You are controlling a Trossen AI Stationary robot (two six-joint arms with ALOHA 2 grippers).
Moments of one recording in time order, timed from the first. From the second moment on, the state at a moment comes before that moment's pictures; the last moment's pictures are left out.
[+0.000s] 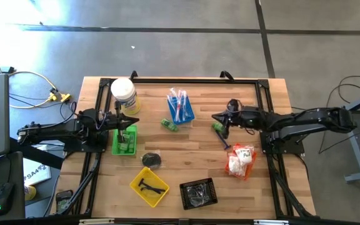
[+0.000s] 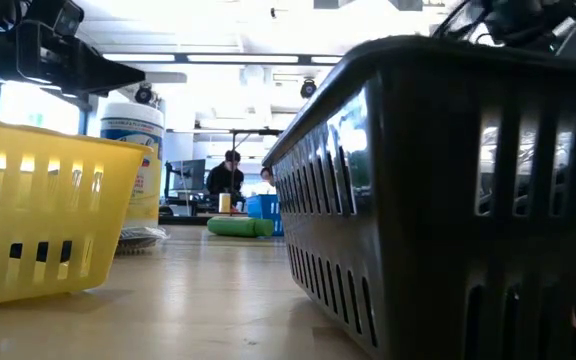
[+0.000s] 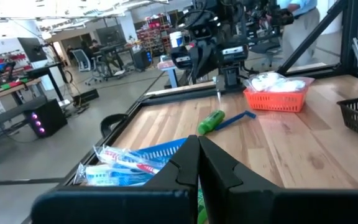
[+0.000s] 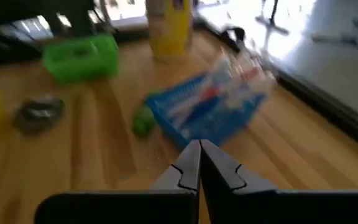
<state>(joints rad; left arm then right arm) 0.14 0.16 0.14 0.06 -0.05 0.23 -0.14 0.98 0.36 0.29 0.18 0.13</state>
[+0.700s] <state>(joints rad) 0.14 0.16 0.14 0.06 -0.04 0.23 -0.21 1.26 0.64 -0.54 0.08 0.37</state>
